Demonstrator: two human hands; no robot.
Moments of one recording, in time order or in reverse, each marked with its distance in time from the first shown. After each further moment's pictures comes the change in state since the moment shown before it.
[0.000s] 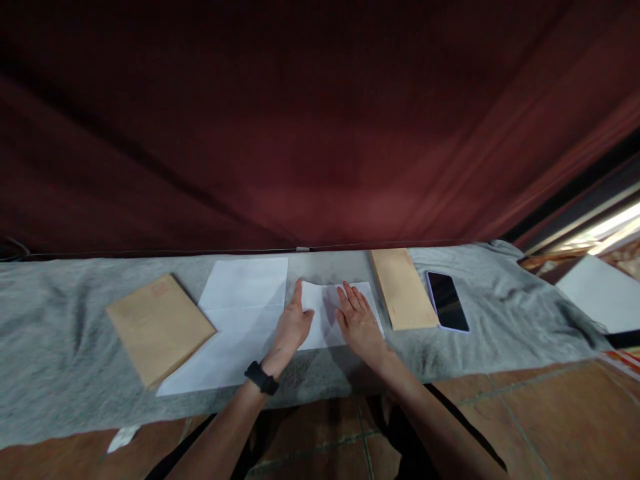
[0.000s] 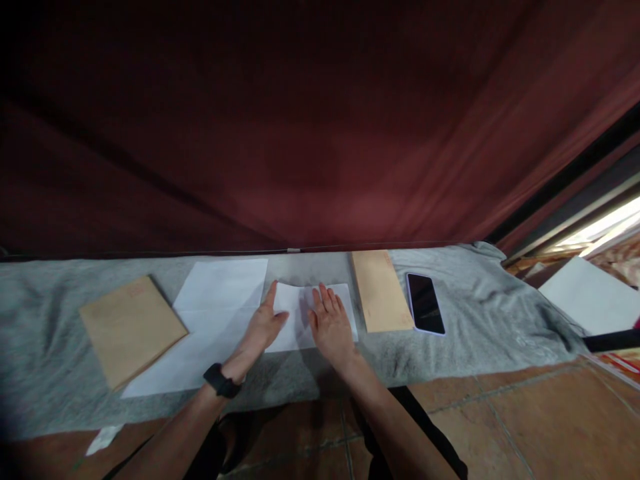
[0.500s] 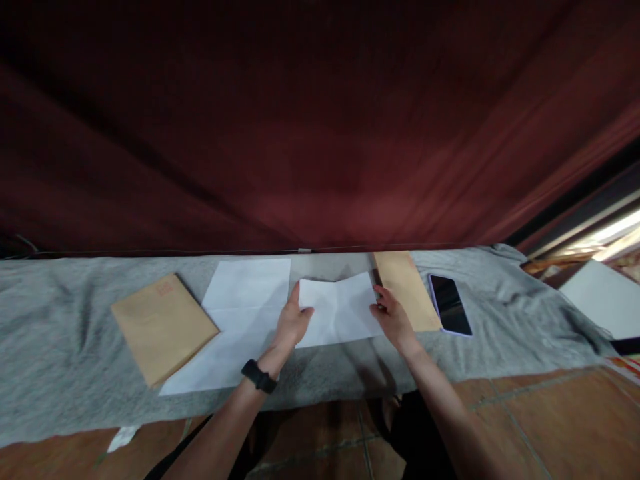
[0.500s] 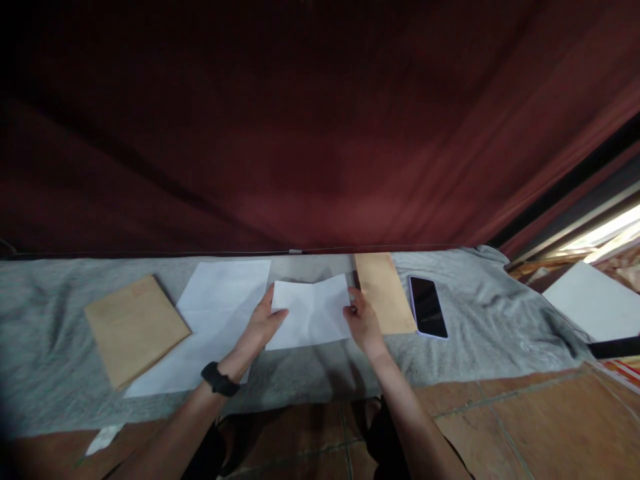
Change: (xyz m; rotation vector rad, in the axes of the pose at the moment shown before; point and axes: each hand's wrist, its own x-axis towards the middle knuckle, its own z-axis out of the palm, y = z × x) left_hand 0.011 -0.014 0.000 -0.285 0.067 -0.004; right_hand 0.003 0.049 -0.036 0.741 0.097 0.578
